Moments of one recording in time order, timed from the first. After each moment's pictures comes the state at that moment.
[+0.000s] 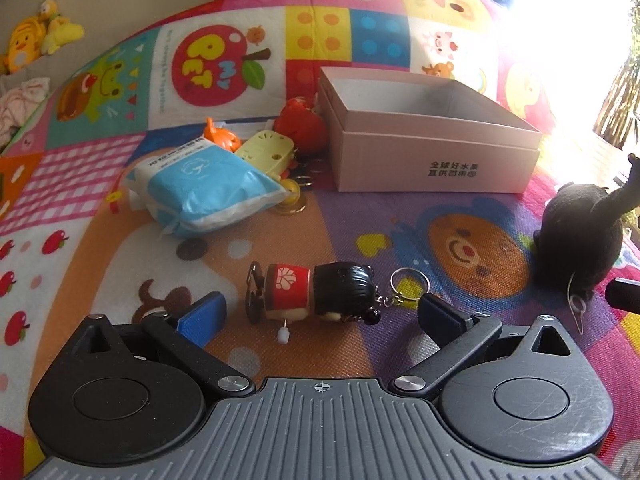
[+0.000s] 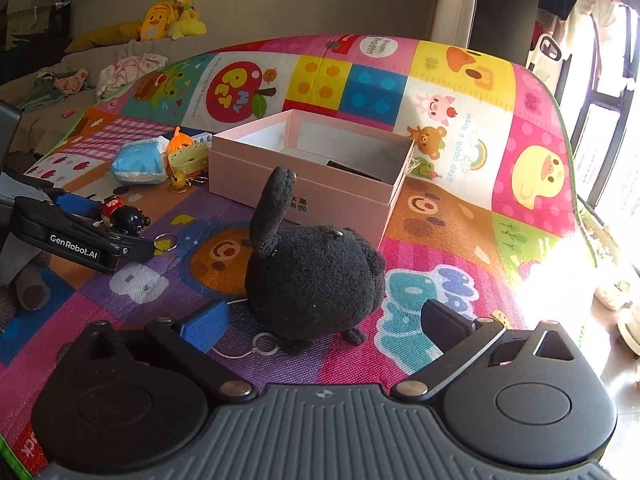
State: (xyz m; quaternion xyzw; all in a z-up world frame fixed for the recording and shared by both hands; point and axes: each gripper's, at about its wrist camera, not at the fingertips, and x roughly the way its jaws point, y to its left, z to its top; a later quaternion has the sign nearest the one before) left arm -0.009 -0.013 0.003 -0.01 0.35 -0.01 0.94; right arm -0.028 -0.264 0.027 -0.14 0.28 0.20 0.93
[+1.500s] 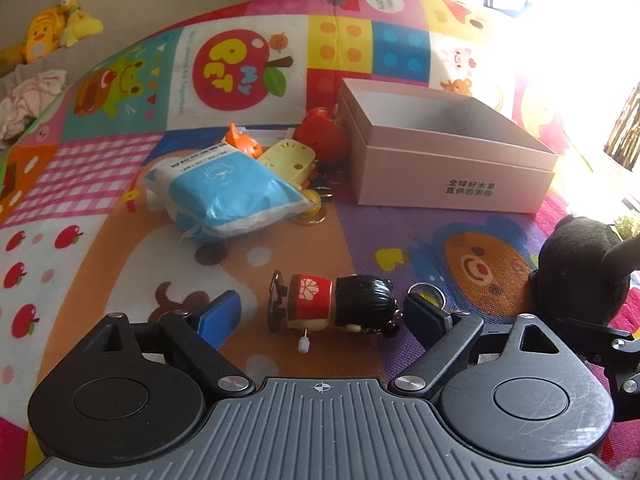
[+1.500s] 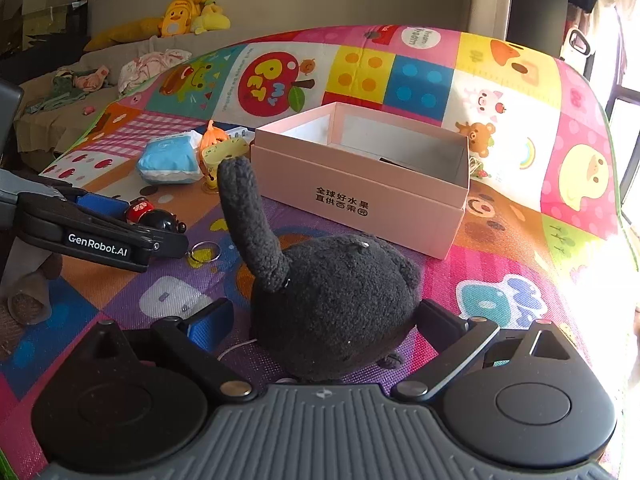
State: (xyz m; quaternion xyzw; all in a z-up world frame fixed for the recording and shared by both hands) left arm -0.011 -0.001 0.007 -0.03 0.34 0.01 0.94; right arm -0.018 -0.221 0.011 -0.13 0.30 0.23 0.92
